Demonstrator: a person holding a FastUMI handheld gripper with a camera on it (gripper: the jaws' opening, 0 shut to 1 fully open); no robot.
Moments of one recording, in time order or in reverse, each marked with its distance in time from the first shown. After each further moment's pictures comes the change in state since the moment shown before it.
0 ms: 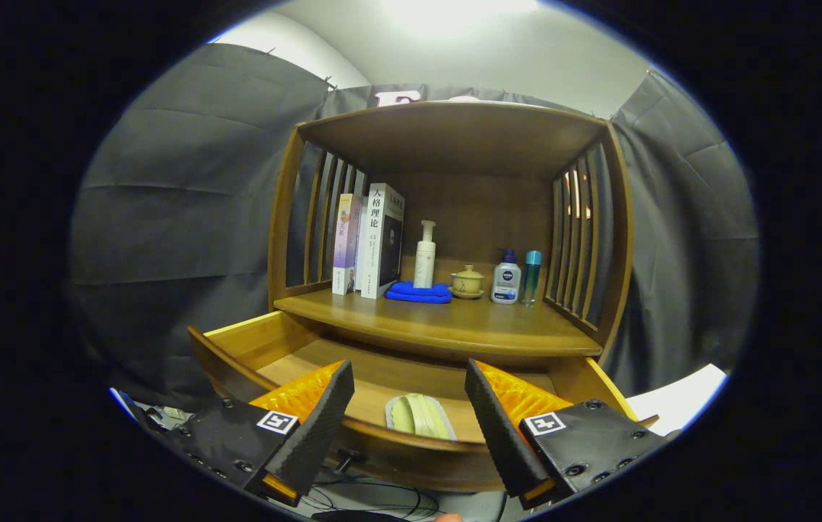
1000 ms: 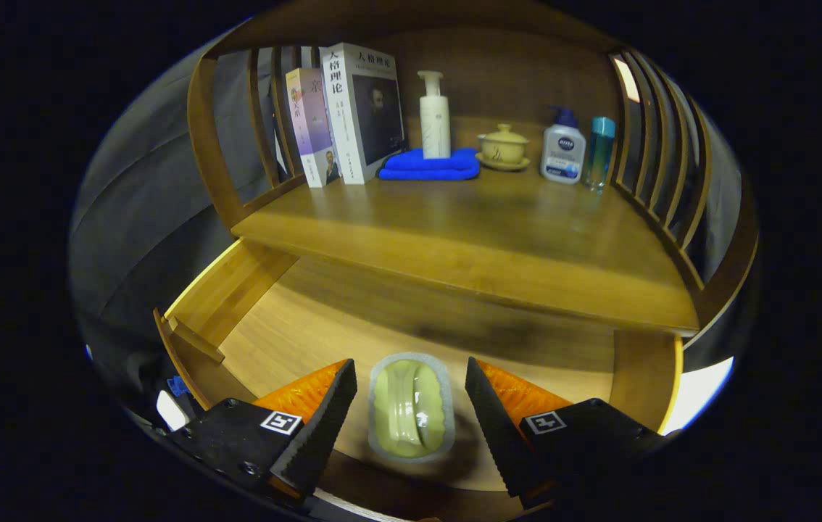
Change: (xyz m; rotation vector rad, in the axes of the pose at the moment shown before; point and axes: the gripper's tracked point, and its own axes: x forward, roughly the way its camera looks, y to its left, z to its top) arm 0.086 -0.007 -0.079 0.120 0.675 0.196
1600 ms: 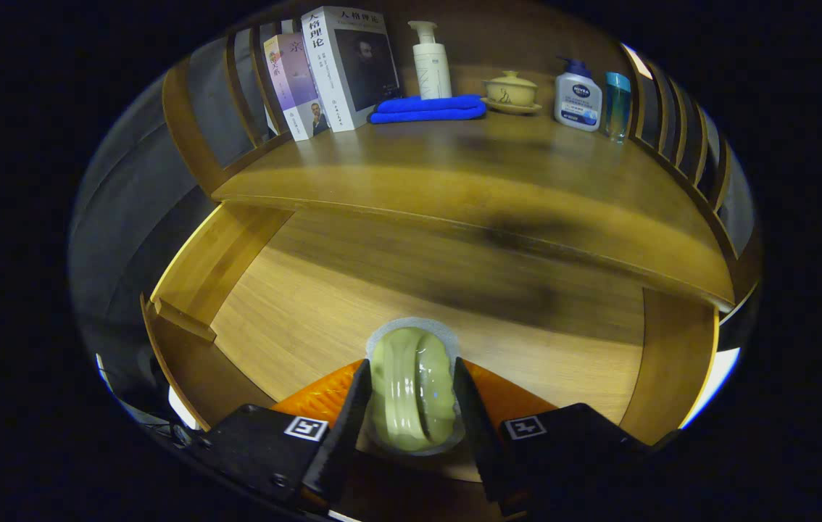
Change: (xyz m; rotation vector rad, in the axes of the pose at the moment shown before) arm 0.022 -0.002 -0.032 0.041 0.156 0.017
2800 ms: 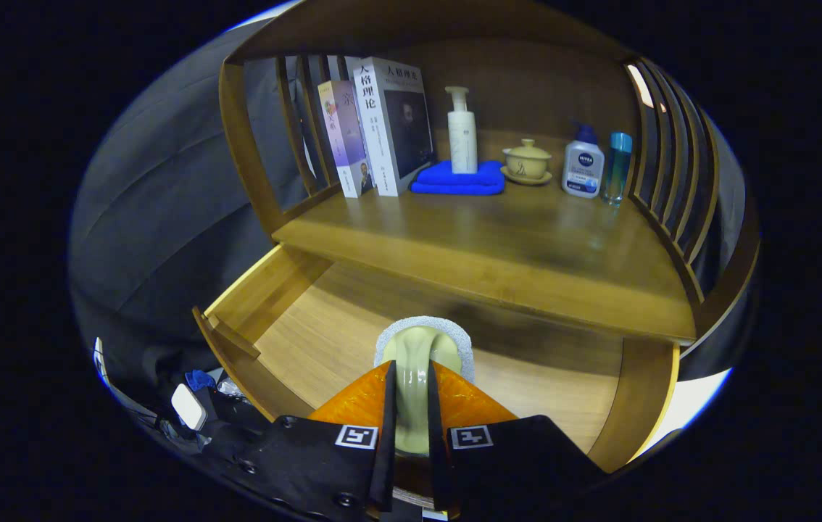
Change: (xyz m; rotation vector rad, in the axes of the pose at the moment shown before) arm -0.074 0.023 0.046 -0.103 -0.264 0.045
